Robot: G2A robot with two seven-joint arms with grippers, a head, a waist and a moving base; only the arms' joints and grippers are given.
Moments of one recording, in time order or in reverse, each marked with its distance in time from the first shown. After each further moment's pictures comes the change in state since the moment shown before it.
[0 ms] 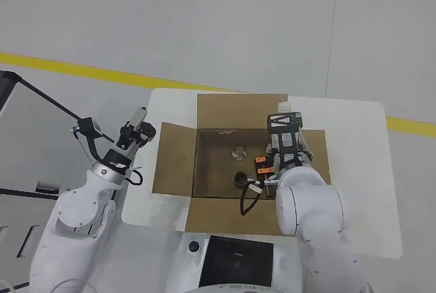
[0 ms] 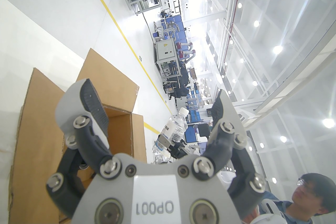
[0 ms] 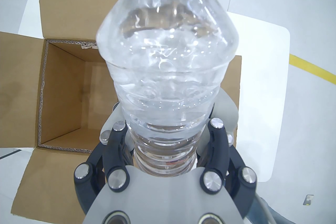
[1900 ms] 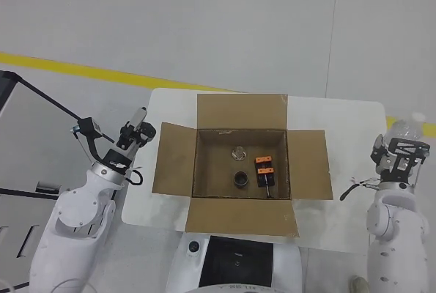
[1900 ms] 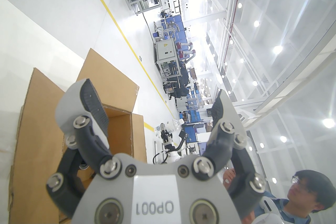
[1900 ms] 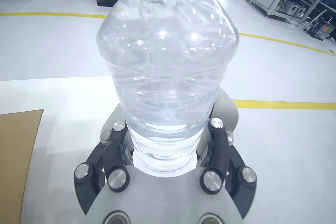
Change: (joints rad) left arm 0.000 0.000 0.000 0.000 0.000 0.000 0.000; right arm -0.274 0.065 0.841 0.468 0.386 -0.383 -1.404
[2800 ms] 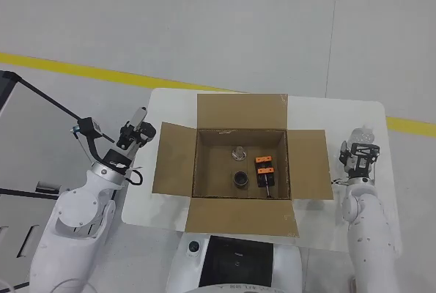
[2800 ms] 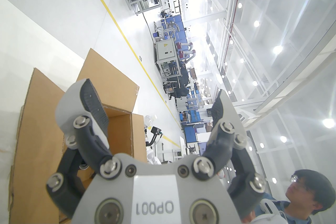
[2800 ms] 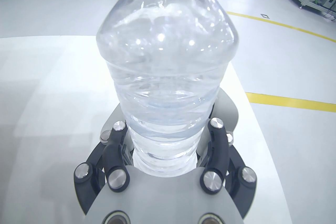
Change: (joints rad) left arm 0.000 0.000 0.000 0.000 0.000 0.000 0.000; right arm 0.329 0.036 -0.083 0.766 -0.074 -0.085 -0.358
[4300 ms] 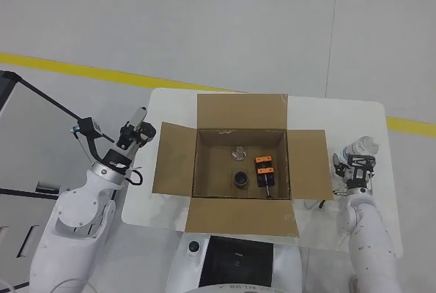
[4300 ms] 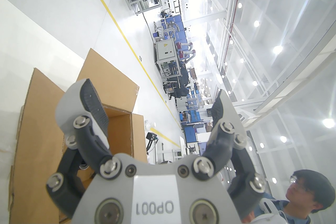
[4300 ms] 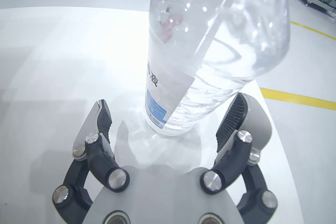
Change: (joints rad) left arm 0.000 0.000 0.000 0.000 0.000 0.000 0.000; right arm -0.055 0.040 -0.044 0.032 0.026 0.022 -0.050
